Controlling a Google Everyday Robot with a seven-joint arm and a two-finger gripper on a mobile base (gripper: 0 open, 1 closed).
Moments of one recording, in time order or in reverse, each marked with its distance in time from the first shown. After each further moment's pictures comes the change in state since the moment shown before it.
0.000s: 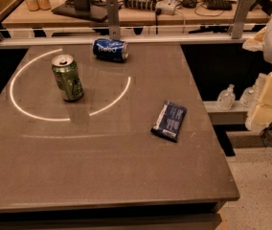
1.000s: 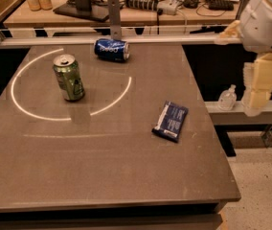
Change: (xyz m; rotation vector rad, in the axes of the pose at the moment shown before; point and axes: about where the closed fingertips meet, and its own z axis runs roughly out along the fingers) arm -0.022 -0.024 0.014 -0.104 0.016 -0.287
